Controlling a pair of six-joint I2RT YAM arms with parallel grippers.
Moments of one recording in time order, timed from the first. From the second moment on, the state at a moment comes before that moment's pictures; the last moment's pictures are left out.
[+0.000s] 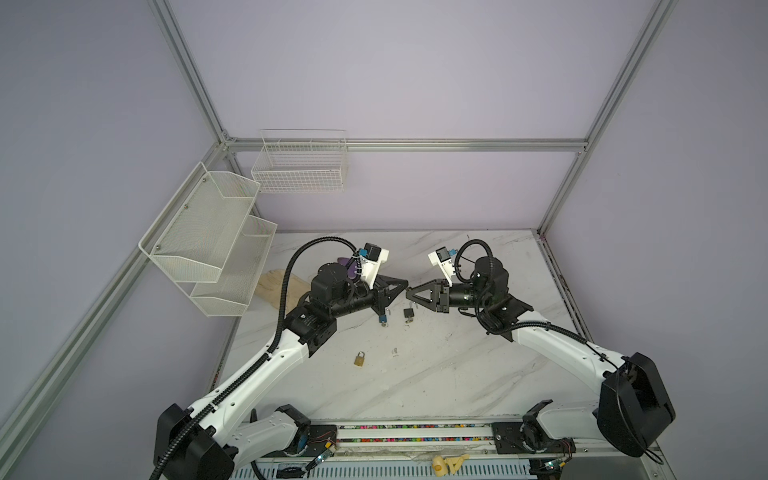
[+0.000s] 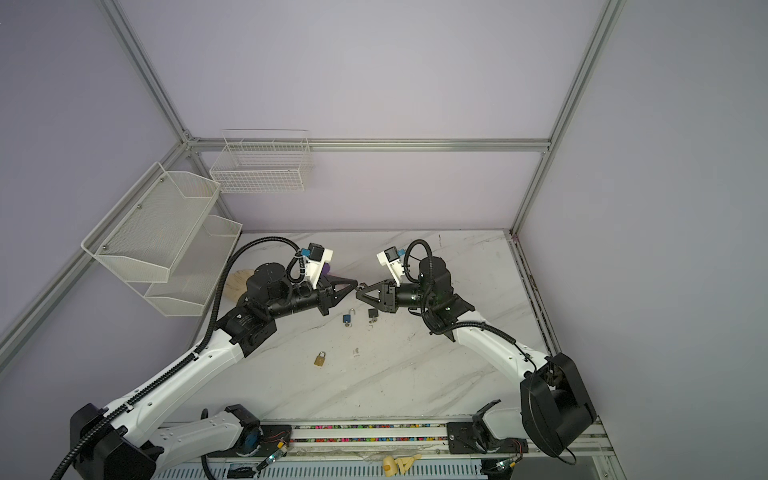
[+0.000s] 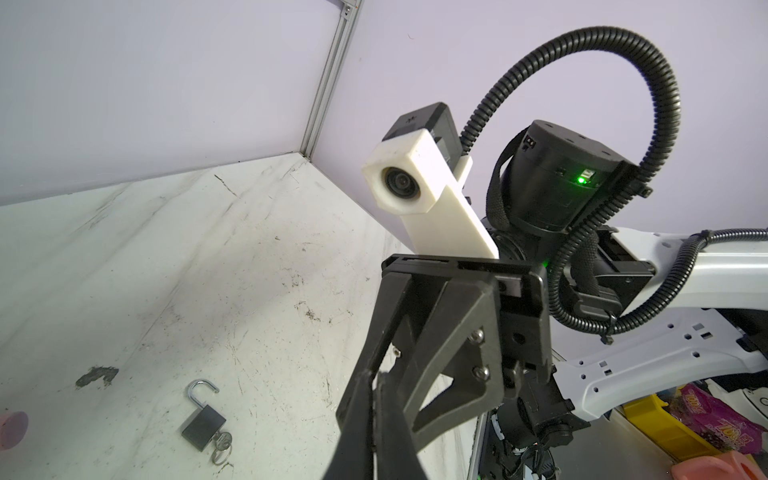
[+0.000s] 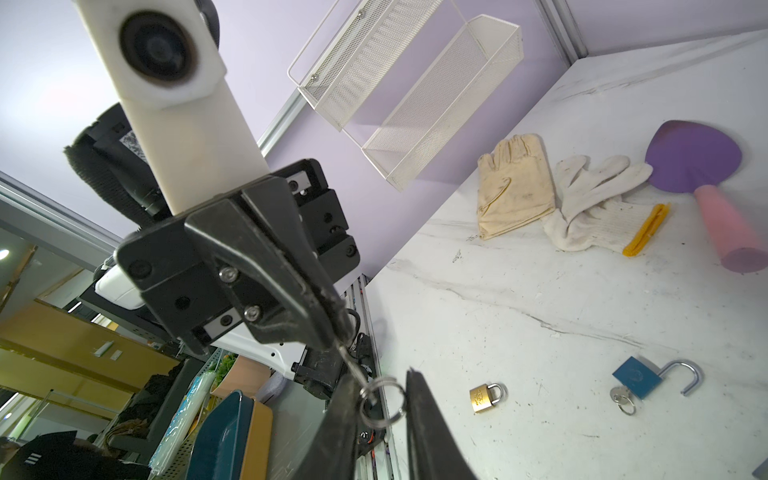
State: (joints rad) left arm -0.55 1.12 0.96 -0.02 0.52 -0.36; right arm 0.56 1.35 0.90 0.30 -0.92 0.65
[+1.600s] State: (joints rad) left arm -0.54 1.13 0.98 -0.03 0.53 -0.36; right arm 0.54 1.35 0.90 0.37 -0.97 0.70
